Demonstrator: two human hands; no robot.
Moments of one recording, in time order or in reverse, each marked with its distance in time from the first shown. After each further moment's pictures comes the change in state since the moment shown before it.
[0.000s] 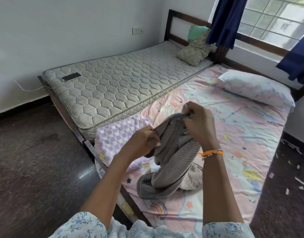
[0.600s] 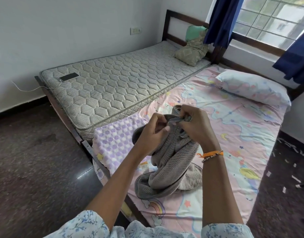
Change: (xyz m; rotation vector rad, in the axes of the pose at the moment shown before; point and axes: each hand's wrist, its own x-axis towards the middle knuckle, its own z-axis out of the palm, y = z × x) left_hand 0.005 0.055 0.007 -0.656 0.092 -0.021; right_hand -0.002 0.001 -0.010 0.115 -0.194 -0.031
